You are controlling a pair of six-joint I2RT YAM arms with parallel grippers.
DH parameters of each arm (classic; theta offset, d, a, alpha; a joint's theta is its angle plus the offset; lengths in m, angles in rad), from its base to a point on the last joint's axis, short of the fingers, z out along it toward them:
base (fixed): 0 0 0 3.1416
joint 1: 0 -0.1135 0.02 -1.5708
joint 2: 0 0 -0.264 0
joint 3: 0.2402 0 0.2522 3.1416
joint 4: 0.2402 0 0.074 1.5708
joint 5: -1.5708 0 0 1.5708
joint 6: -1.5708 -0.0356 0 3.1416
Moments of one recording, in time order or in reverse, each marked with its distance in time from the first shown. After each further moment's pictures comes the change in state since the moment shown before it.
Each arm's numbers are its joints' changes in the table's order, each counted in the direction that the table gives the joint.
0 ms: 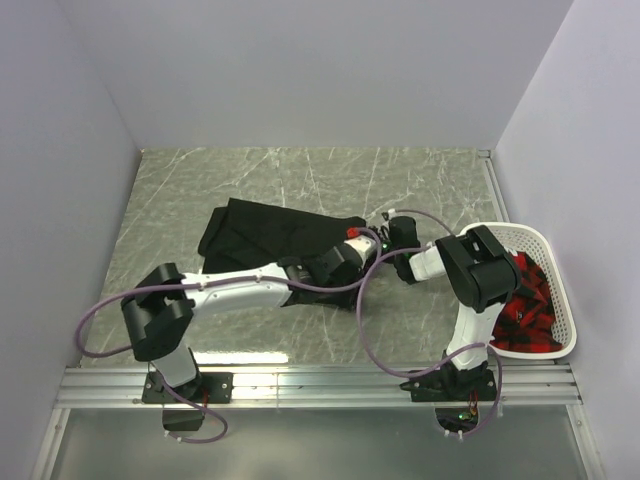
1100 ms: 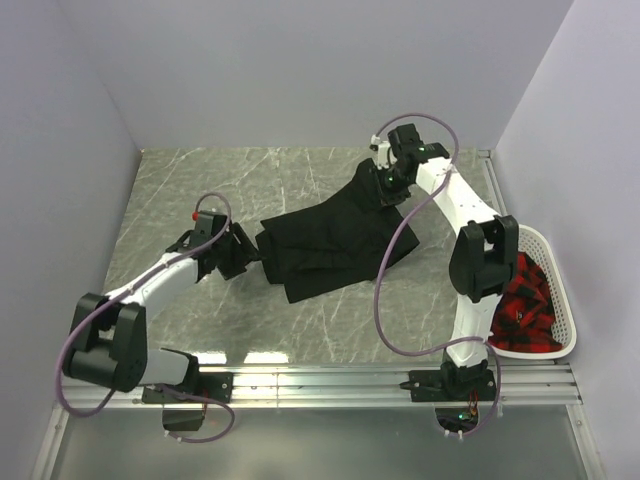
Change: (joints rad) left arm -0.858 0.344 -0.422 -0.020 -0.221 0.304; right arm 0.074 -0.076 1.125 1.627 -0.335 1.121
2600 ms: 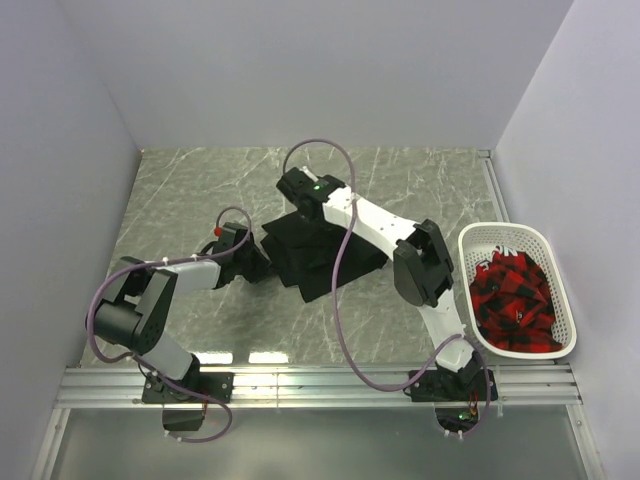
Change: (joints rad) left arm 0.114 -0.241 -0.093 -0.377 -0.075 0.252; right arm -0.509 -0.218 0.189 0.076 -0.912 -0.003
